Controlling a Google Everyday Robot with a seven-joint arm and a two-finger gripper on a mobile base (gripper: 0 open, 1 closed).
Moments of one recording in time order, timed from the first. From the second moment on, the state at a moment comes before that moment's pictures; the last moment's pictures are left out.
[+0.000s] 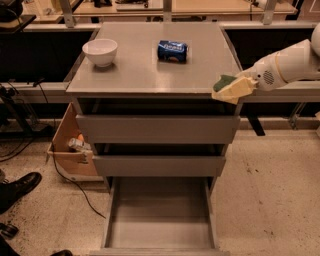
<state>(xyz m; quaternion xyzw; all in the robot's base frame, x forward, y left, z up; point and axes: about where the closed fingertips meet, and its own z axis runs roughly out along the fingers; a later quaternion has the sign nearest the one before) 0.664 -0.220 0.869 -0.38 0.83 0.18 0.37</state>
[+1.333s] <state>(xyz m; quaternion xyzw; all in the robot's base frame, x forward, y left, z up) 0.567 -0.249 0.757 -0.45 0.82 0.17 0.32</state>
